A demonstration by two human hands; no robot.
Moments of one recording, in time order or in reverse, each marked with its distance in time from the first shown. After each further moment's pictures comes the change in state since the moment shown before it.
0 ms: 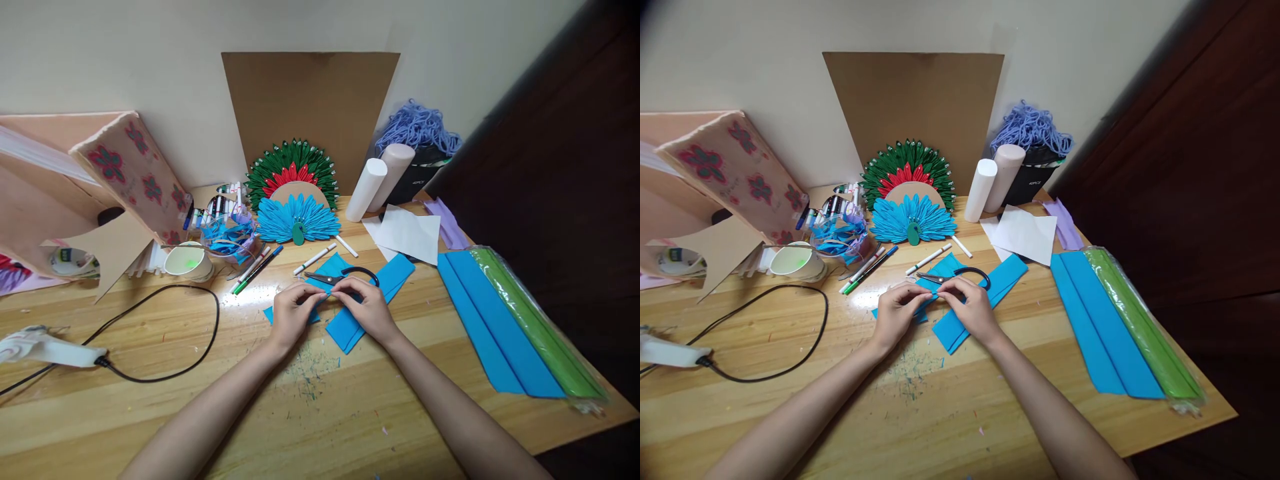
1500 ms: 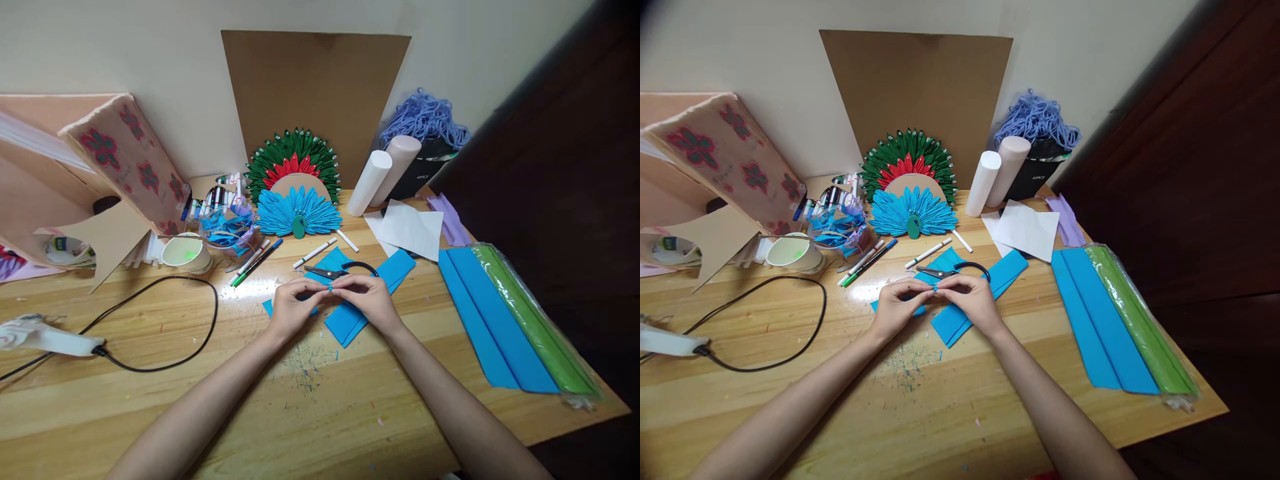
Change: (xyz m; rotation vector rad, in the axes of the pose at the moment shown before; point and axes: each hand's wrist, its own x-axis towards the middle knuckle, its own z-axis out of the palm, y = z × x) left_hand 0.000 -0.002 0.001 -0.077 -0.067 -0.003; right_hand 0.001 0.003 -0.001 0.259 -0.040 0.225
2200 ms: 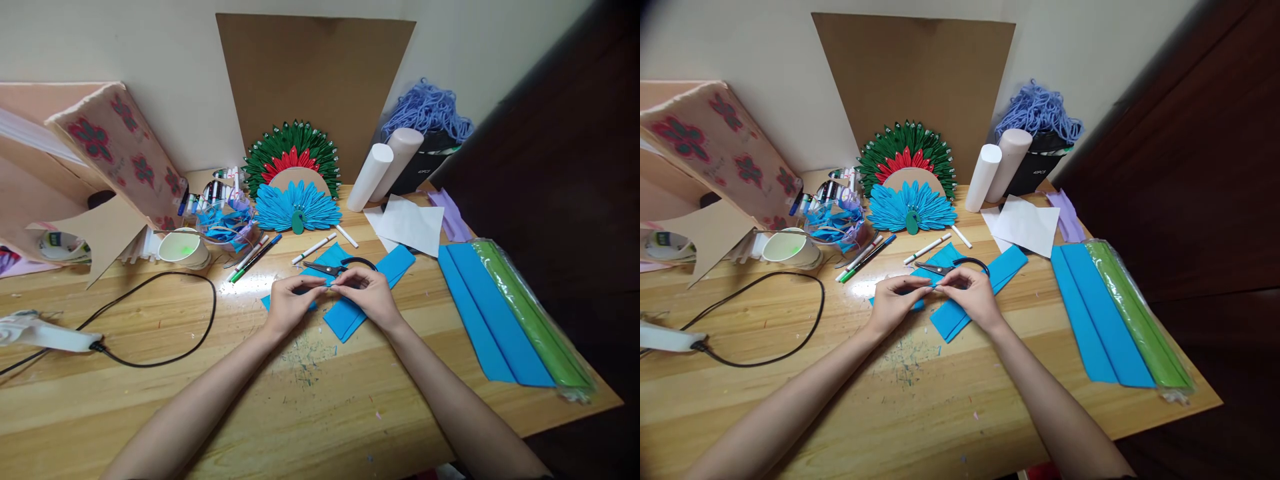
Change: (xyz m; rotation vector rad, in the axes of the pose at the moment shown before) left_hand -0.001 -0.001 0.002 -0.066 0.046 -0.167; right_hand 0.000 0.001 -0.001 -0.030 0.026 -0.007
